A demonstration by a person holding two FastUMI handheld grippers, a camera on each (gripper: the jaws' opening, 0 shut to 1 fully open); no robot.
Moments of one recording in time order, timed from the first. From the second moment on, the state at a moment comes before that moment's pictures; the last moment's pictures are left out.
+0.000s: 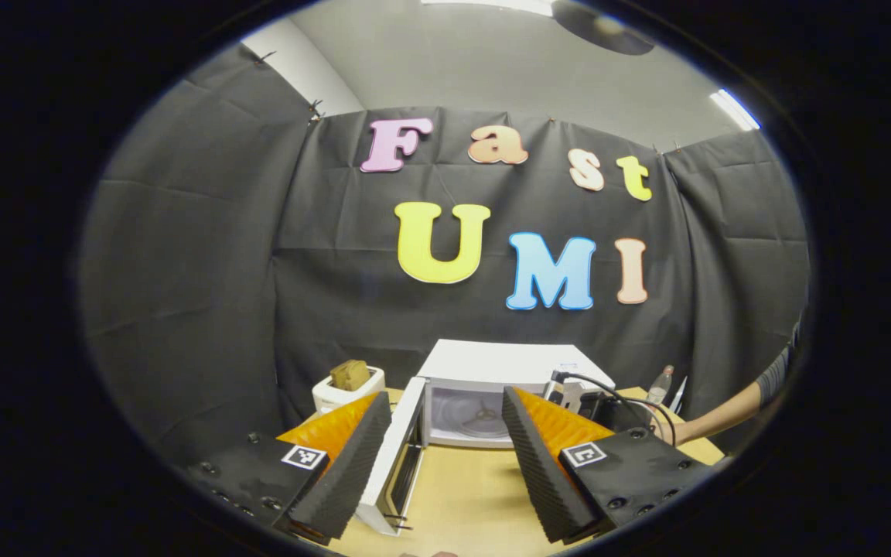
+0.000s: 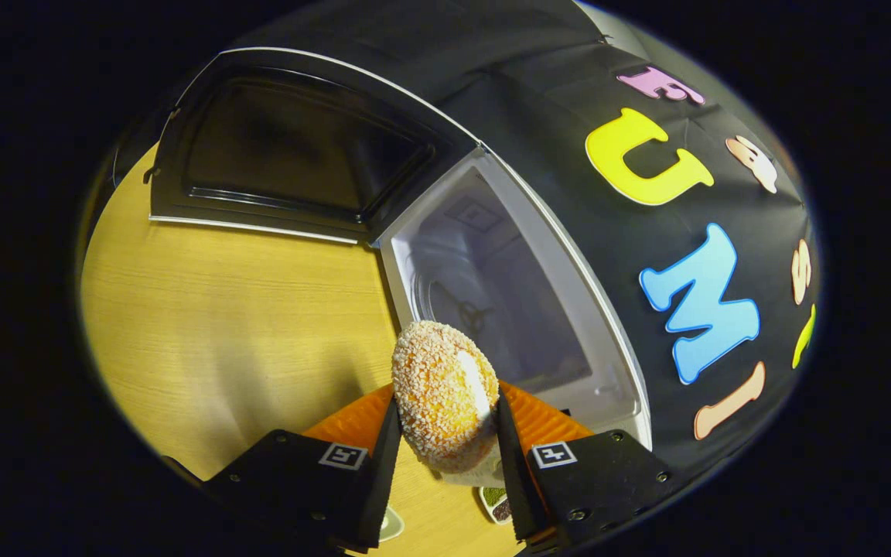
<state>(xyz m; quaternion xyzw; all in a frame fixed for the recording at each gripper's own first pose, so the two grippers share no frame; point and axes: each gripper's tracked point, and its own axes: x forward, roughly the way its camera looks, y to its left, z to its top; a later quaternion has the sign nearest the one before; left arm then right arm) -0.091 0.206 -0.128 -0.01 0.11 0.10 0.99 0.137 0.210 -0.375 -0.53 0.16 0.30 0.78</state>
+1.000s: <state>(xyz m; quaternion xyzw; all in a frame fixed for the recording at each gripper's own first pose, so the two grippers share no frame) -0.128 0.268 -0.157 0.00 0.16 0.15 0.98 0.246 0.263 -0.413 -0.64 0.07 0.25 0.73</state>
